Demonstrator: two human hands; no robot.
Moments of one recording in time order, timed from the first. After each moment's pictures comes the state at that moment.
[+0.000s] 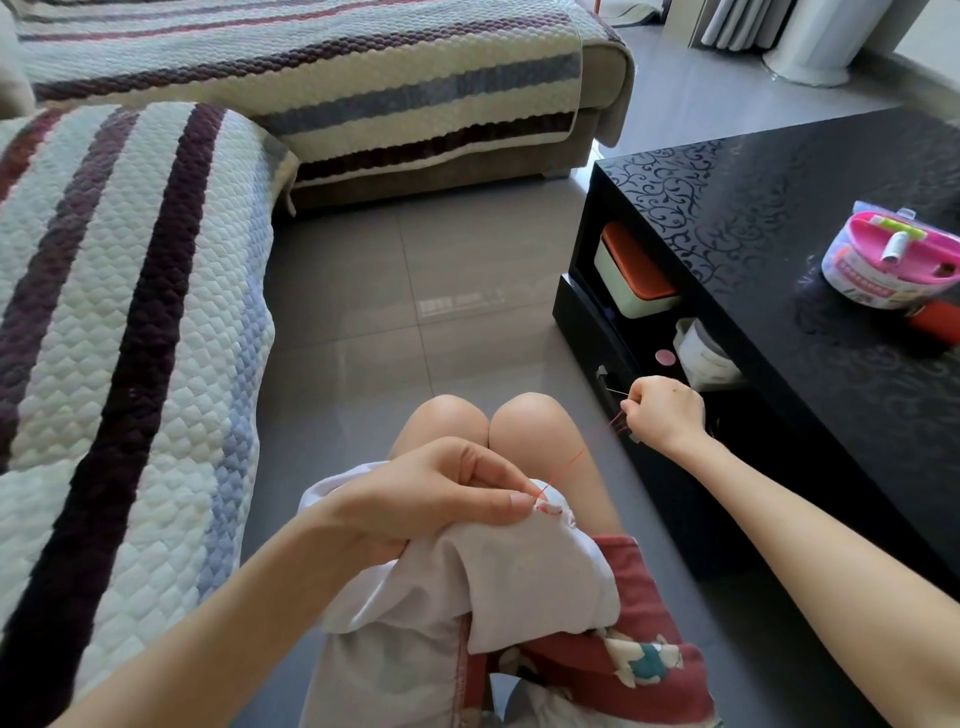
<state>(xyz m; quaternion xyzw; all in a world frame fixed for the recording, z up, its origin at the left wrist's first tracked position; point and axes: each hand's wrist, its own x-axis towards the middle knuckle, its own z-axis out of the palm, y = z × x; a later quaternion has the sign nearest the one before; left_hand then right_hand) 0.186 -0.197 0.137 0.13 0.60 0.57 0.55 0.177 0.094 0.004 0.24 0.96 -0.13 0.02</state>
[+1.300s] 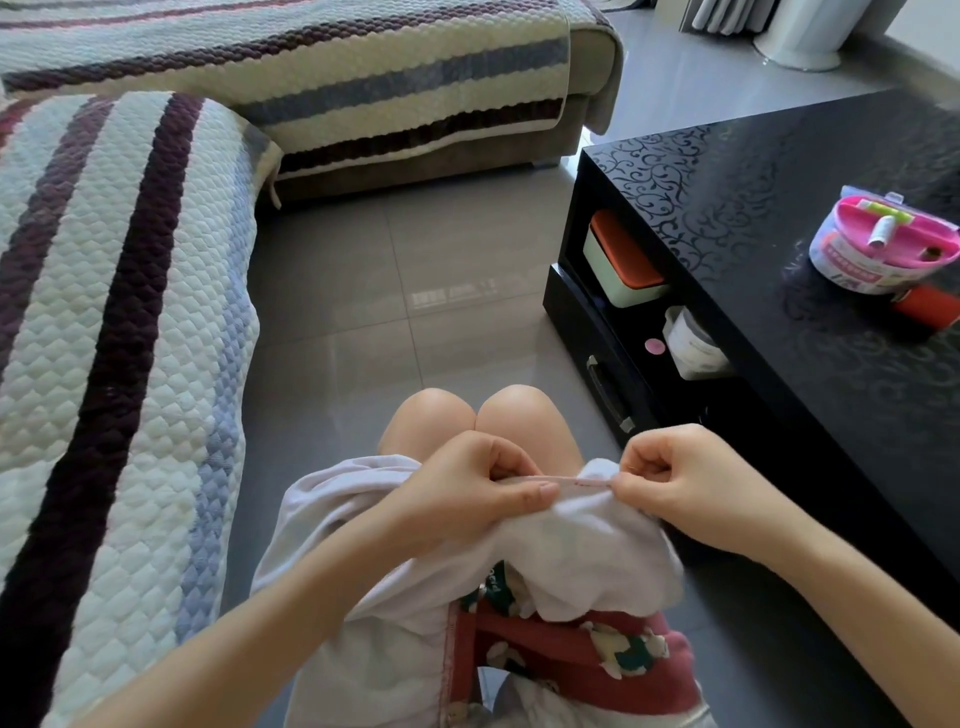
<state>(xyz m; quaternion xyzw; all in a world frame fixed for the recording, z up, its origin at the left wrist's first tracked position) 0.196 -0.162 0.110 0.22 0.78 0.46 0.37 0.279 0.039 0.116 0.11 0.90 -0.40 0.10</state>
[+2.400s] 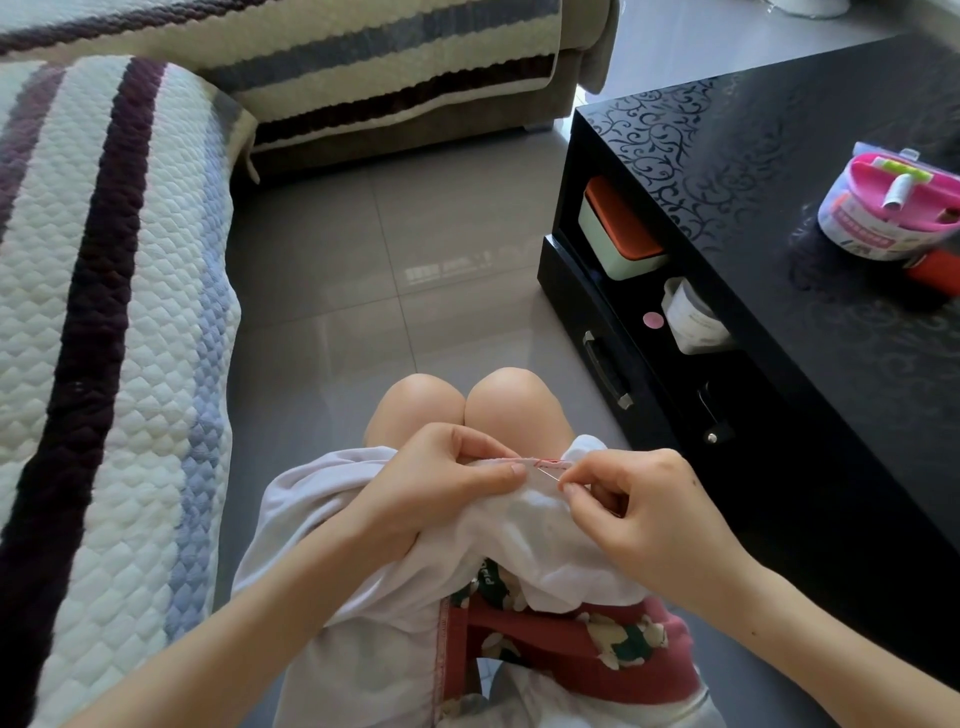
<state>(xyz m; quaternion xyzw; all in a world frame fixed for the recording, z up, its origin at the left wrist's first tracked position) 0.189 -0.165 0.097 0.09 0.76 0.50 0.40 0.289 0.002 0.092 0.04 0.92 -0.39 -0.07</state>
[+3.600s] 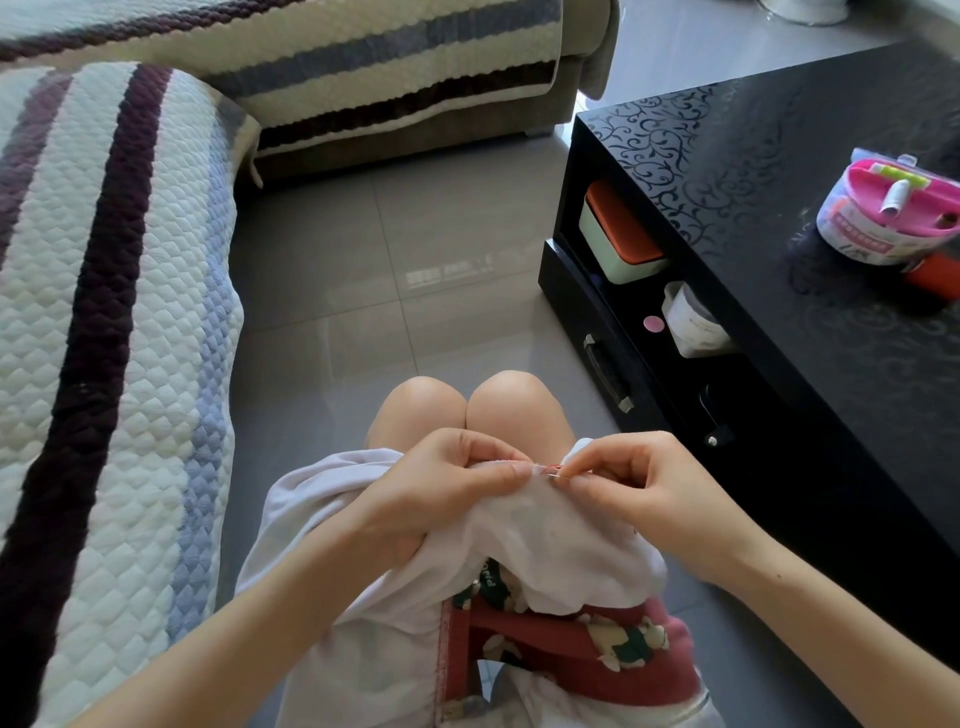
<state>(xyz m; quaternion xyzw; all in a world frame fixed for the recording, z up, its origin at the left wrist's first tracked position) 0.190 -0.165 0.099 0.10 0.70 0.54 0.45 0.277 0.016 0.089 0.07 0.78 -0.62 0.07</state>
